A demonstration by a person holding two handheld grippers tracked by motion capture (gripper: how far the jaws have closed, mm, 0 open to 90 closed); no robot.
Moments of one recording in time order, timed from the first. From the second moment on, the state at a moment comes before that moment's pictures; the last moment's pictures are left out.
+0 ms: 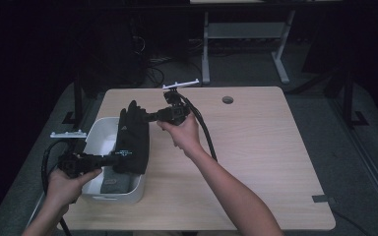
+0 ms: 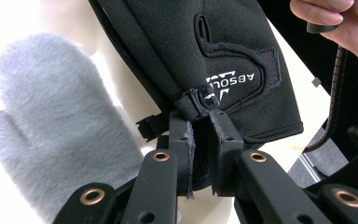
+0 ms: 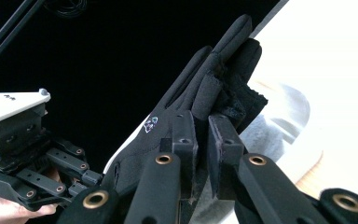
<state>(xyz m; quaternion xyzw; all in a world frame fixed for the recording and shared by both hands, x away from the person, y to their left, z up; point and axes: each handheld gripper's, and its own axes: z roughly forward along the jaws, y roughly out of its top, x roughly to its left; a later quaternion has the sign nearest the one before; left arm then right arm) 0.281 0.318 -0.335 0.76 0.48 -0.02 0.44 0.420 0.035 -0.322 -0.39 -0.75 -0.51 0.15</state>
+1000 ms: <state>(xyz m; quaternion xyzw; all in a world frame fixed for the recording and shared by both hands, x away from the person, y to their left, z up) 0.274 0.356 -0.345 0.75 0.51 -0.01 0.43 0.424 0.079 -0.340 -0.38 -0.76 -0.49 0.17</state>
